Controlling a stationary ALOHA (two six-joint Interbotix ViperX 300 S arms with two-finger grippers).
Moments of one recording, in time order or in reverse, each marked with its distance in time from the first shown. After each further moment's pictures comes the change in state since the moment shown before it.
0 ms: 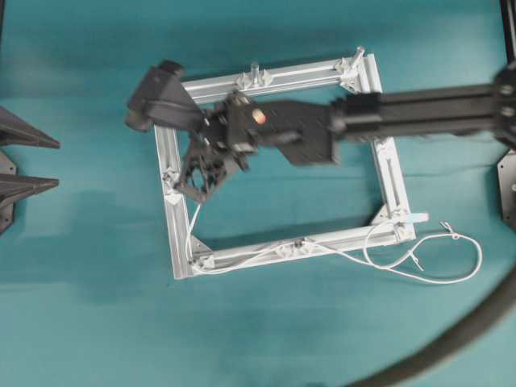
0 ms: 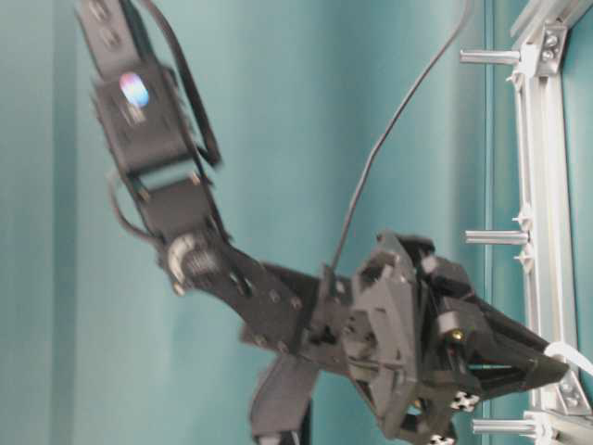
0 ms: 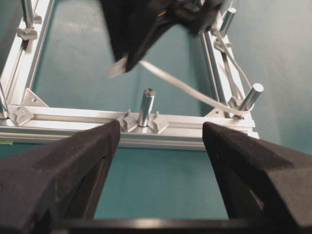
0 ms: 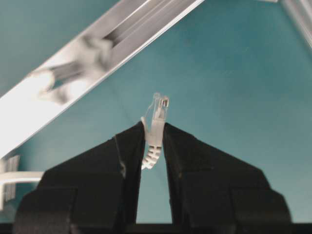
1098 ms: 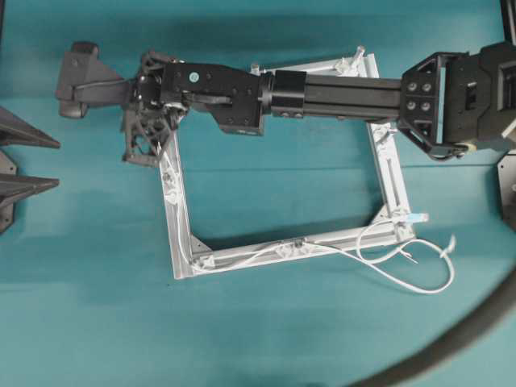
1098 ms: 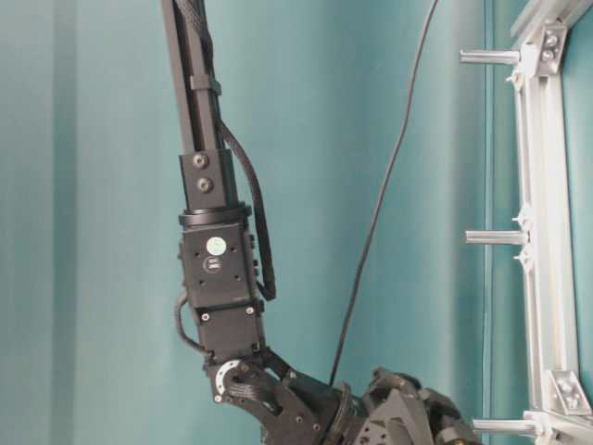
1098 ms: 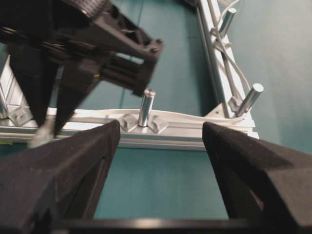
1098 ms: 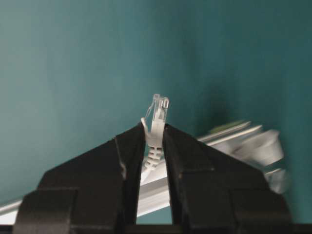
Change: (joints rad) left arm 0.000 0.002 0.000 0.000 0.002 0.000; right arm -0.078 0.301 -0.499 -0.003 0.009 -0.426
